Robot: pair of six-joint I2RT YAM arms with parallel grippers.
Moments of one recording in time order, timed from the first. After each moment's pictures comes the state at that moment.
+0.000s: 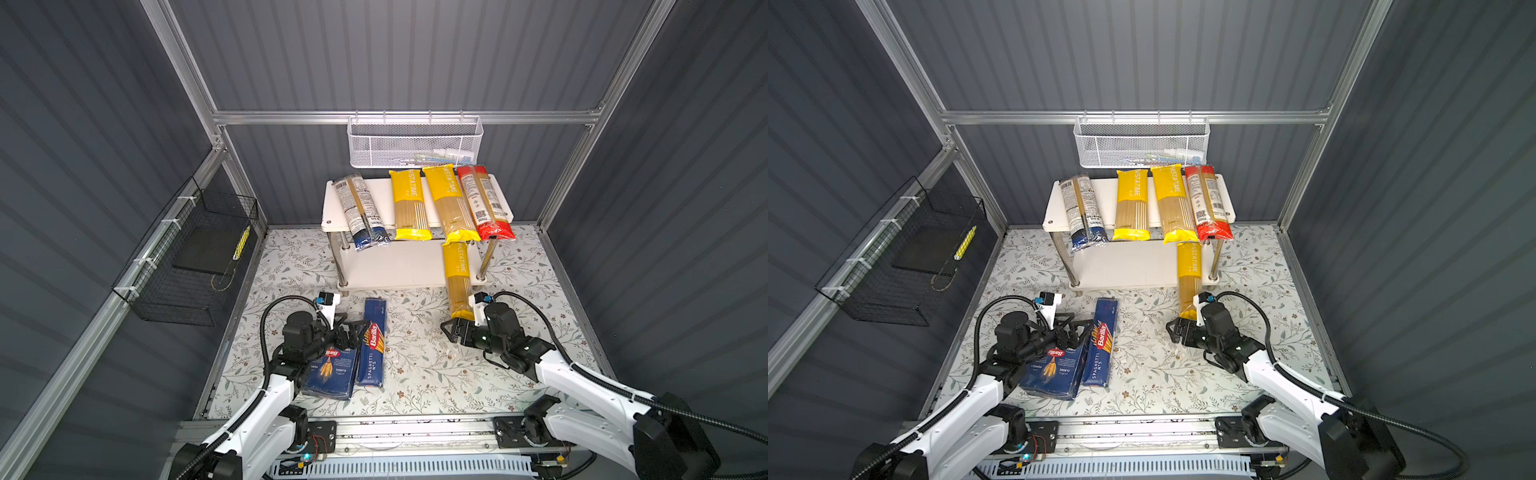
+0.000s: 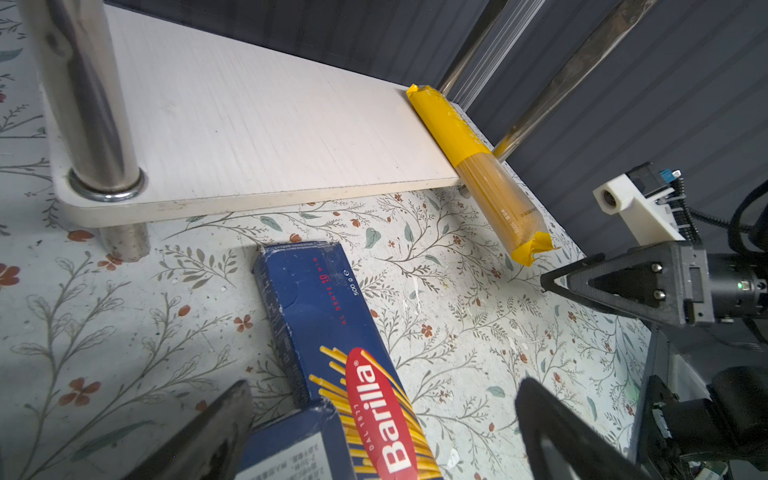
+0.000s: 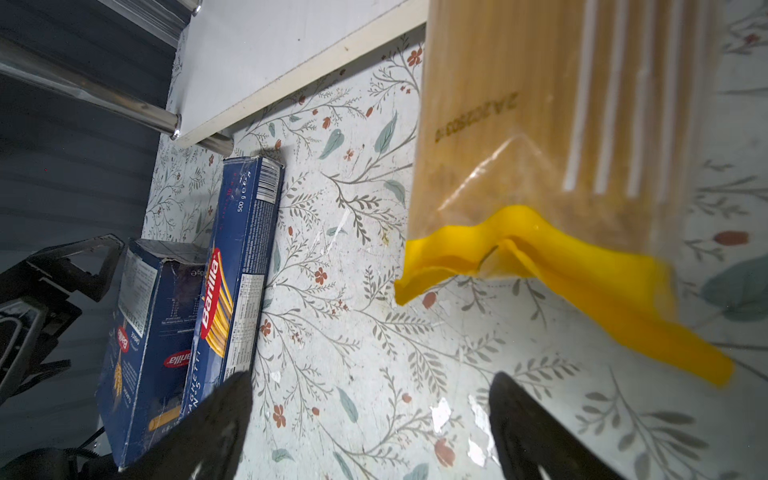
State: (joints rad) left arm -0.26 0.88 0.27 0.23 0.54 -0.30; right arm 0.53 1.06 0.43 -0.05 -0.20 0.69
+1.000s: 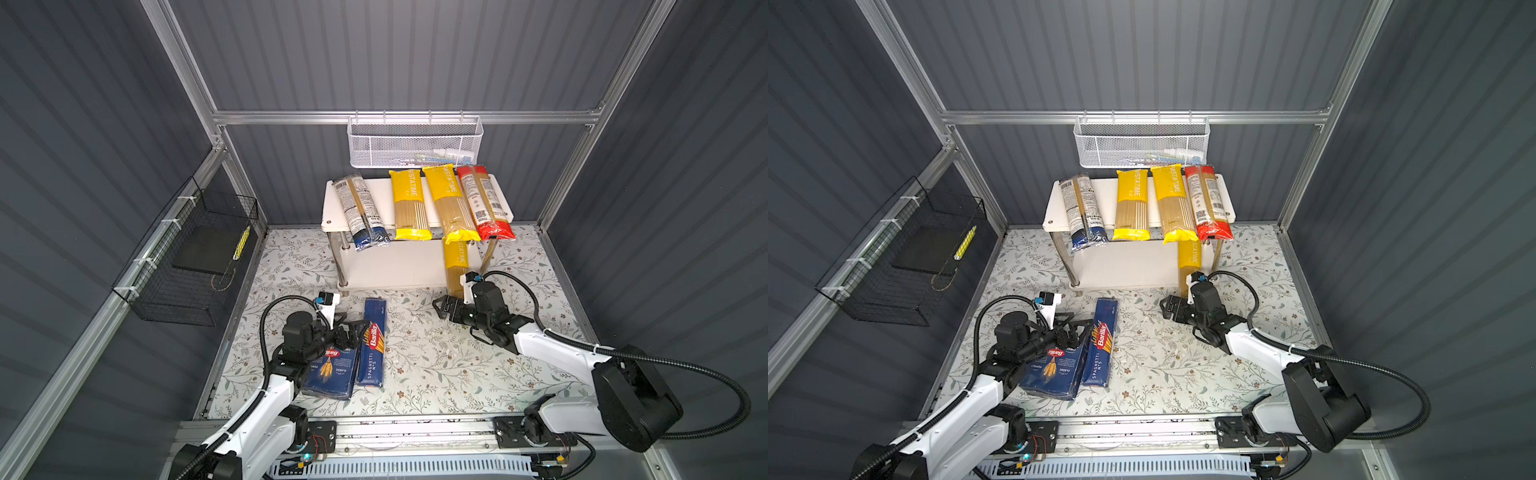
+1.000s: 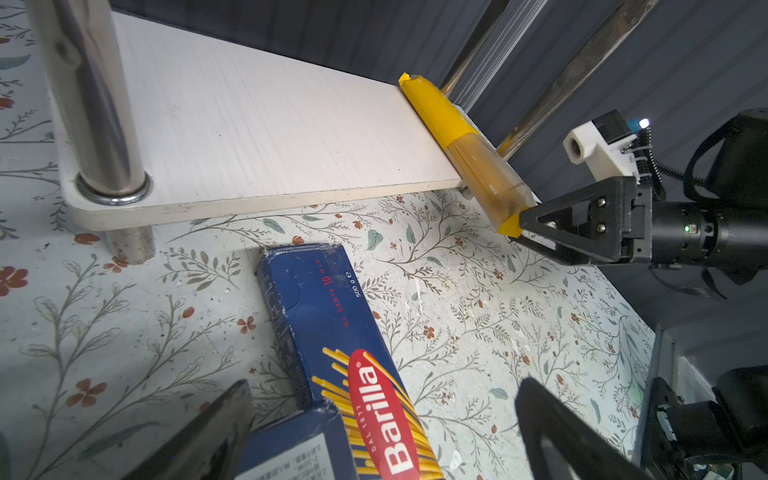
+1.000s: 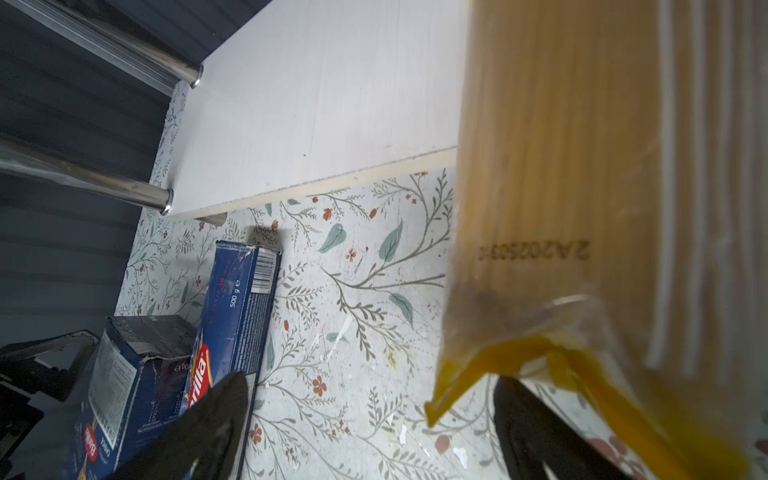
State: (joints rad) left arm -0.26 0.88 0.27 0.23 0.54 -0.29; right arm 0.49 1.34 0.61 0.09 -0.14 0.64
